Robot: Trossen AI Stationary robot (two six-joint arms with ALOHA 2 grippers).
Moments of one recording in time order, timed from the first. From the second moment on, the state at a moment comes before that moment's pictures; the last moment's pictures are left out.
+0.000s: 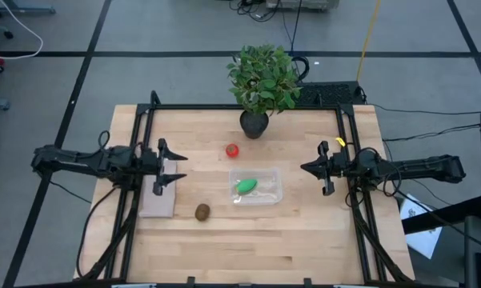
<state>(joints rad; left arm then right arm) -0.11 0.38 0.29 0.02 -0.10 0.03 -0.02 0.36 0.02 0.48 -0.03 0.05</state>
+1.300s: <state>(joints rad) -0.19 1.10 0.71 -0.51 0.12 -0.43 -0.02 0.36 0.02 0.45 -0.03 0.05</state>
